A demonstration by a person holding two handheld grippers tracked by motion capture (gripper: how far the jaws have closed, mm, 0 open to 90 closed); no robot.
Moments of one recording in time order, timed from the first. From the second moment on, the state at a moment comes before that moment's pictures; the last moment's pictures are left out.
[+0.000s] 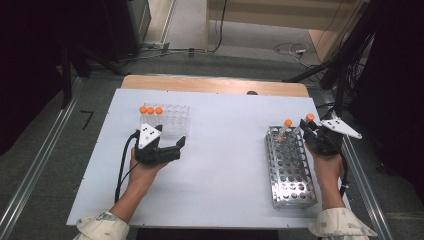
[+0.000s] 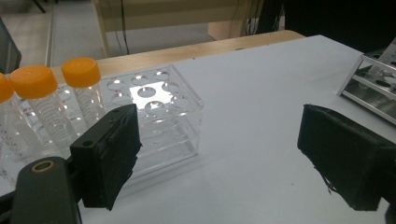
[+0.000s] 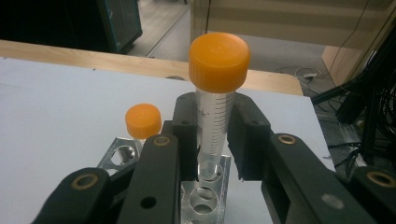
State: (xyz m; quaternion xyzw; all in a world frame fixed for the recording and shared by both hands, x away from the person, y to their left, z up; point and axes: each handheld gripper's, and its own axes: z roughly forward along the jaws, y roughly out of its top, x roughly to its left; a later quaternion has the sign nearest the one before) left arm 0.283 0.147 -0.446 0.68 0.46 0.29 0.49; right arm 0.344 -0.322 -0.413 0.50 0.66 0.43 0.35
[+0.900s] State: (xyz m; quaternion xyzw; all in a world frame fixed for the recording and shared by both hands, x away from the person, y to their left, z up) left arm 0.281 0.148 -0.443 0.68 0.46 0.29 0.50; right arm 0.299 -0.290 -0.382 0.46 0.69 0.46 0.31
